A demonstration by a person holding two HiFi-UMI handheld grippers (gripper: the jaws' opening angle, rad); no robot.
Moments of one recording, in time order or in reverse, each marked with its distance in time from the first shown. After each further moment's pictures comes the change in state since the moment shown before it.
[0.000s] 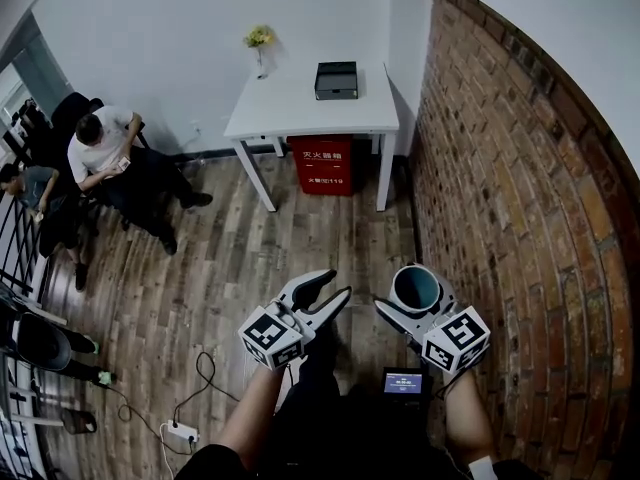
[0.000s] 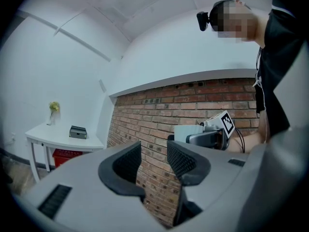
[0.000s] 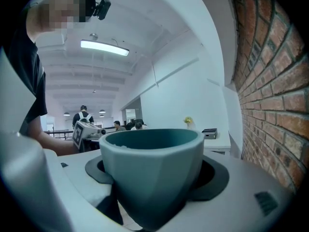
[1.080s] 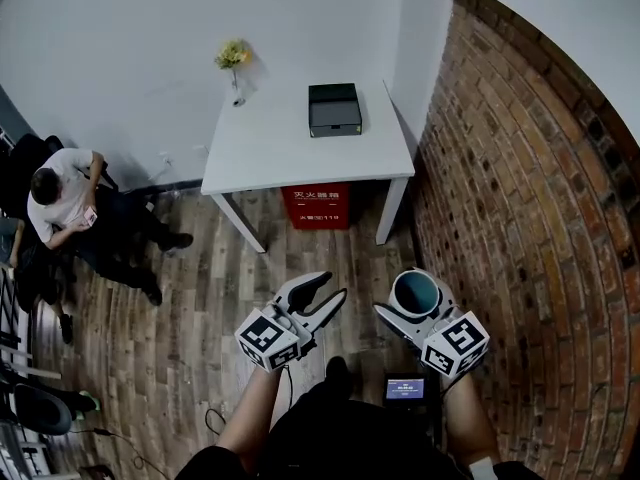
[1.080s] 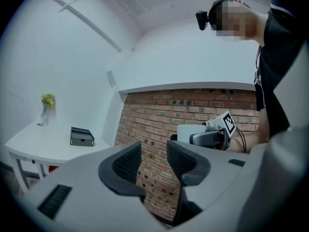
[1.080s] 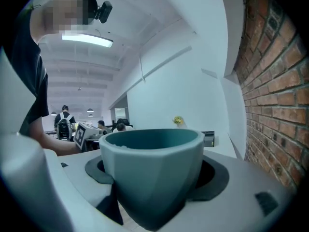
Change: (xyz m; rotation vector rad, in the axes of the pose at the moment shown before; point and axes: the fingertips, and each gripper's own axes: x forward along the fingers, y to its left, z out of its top) left arm 0.099 0.297 0.036 -0.049 0.013 -0.089; right arm 0.248 -0.160 0.047 0.024 0.012 -0.101
